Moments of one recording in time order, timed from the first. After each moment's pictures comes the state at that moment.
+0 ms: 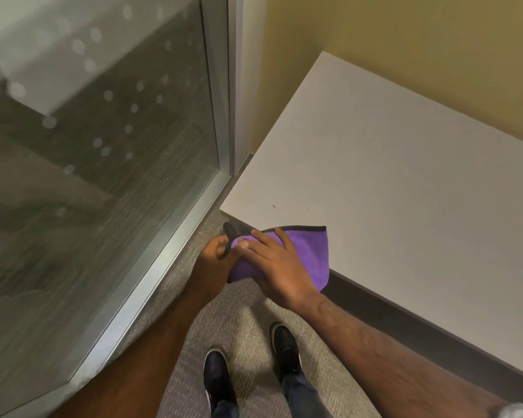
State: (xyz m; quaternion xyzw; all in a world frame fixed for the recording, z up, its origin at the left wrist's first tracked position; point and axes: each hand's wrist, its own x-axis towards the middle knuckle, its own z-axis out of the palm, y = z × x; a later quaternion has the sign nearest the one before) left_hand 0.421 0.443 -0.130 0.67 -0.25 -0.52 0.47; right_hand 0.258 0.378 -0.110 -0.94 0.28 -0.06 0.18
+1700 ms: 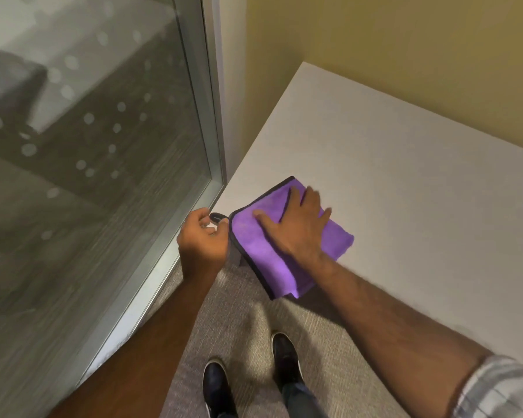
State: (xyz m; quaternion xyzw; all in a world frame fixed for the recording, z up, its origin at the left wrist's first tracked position) left_hand 0.410 0.384 -0.078 0.79 -0.27 -0.24 0.49; right_hand 0.266 0.281 -0.091 -0.75 0.64 -0.04 0.15
